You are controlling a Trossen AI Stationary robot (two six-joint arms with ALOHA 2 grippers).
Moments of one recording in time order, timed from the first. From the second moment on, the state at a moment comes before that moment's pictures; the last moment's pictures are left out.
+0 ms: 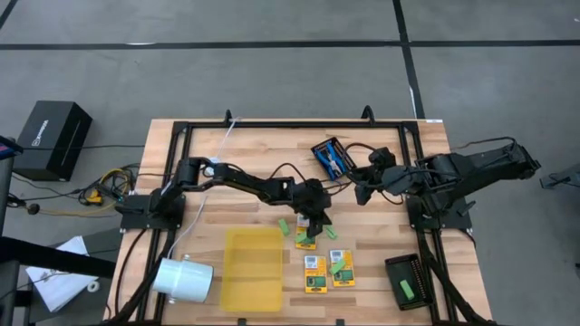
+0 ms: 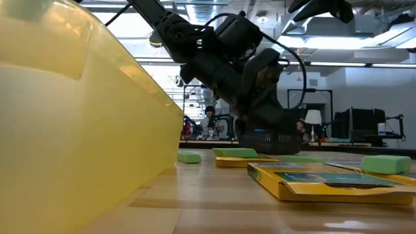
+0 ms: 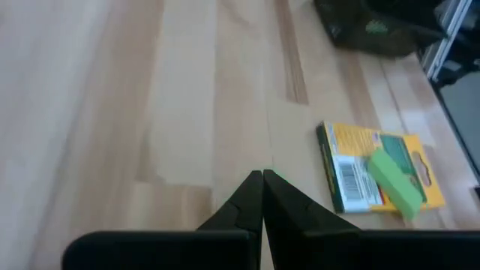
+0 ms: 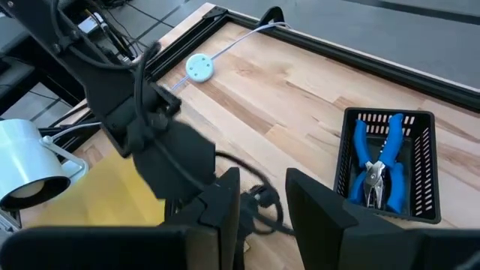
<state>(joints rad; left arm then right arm) 0.01 2.20 1.42 0.11 0.29 -0.27 0.27 1.05 1.10 -0.77 0.62 0.86</state>
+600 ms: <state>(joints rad) -0.02 2.19 1.41 0.08 0.28 -0.22 0.23 1.05 1.10 -0.77 0.62 0.85</state>
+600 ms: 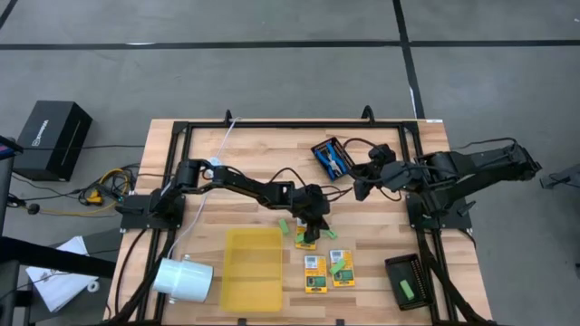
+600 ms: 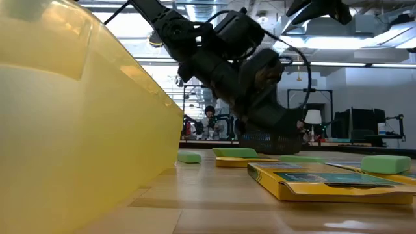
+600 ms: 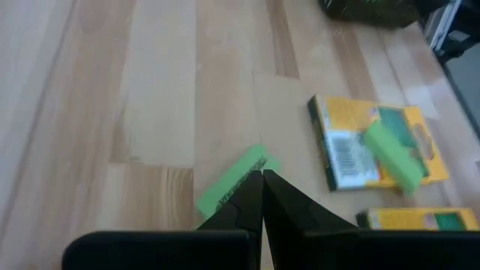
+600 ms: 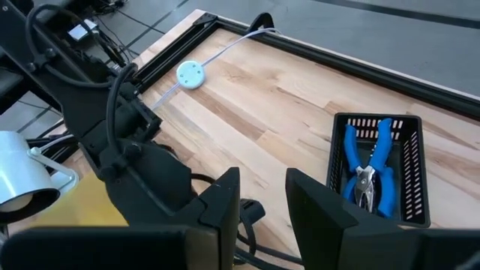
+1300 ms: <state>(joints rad) -0.02 2.20 1.38 0.10 0.28 -0.21 0.23 1.05 1.10 -0.77 0.62 0.85</state>
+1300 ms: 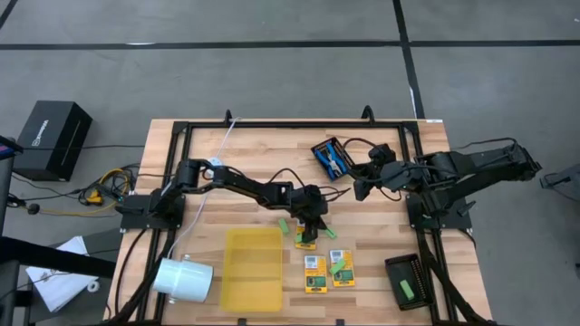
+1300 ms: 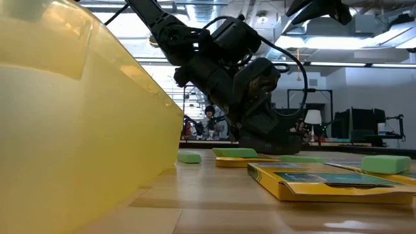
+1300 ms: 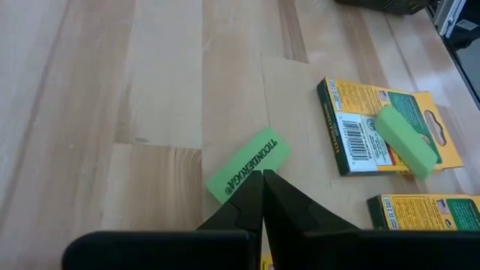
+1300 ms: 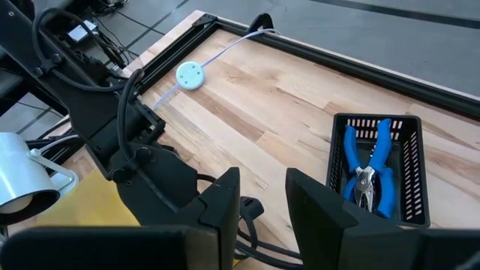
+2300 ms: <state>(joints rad) -0.02 2.25 1.38 0.10 0.42 -0.28 0.19 1.05 1.10 -0.75 0.60 0.80</state>
